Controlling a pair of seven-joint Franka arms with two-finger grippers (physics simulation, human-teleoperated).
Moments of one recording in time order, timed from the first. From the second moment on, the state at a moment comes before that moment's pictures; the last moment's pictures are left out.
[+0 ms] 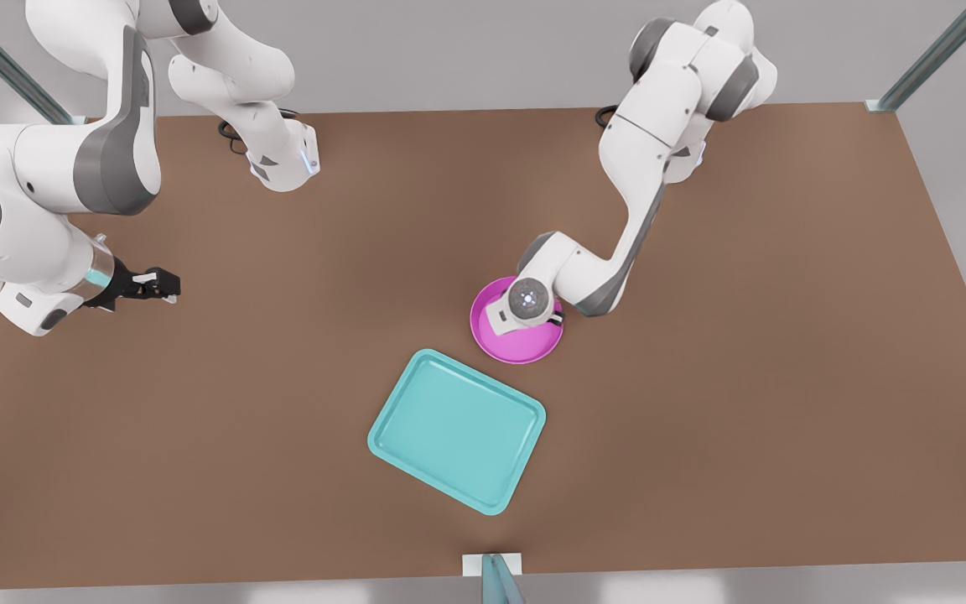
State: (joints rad) left arm -0.65 0.68 -0.05 -1.57 -0.08 1.94 -0.24; right arm 0.06 0.20 -0.03 -1.36 -0.08 1.41 -0.12
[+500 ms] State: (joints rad) left arm -0.10 0.14 -0.03 -1.46 0.01 1.45 -0.10; right arm 0.26 0.44 0.04 -1.68 0.19 1.80 -0.06
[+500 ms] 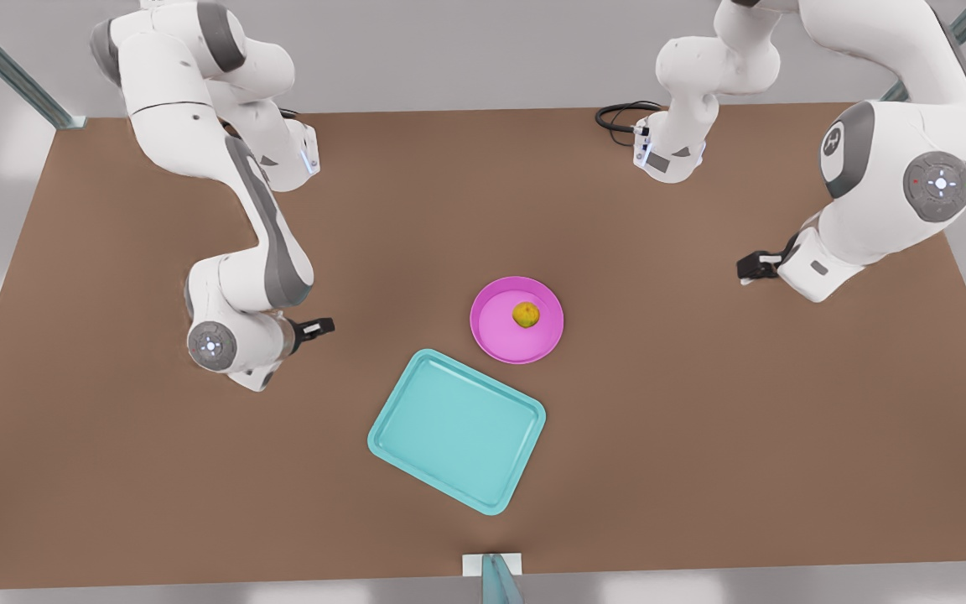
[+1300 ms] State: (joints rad) left arm -0.06 0.21 -0.06 -1.35 0.05 1.33 -0.11; right arm 0.57 0.62 0.14 -1.80 0.44 2.45 0.27
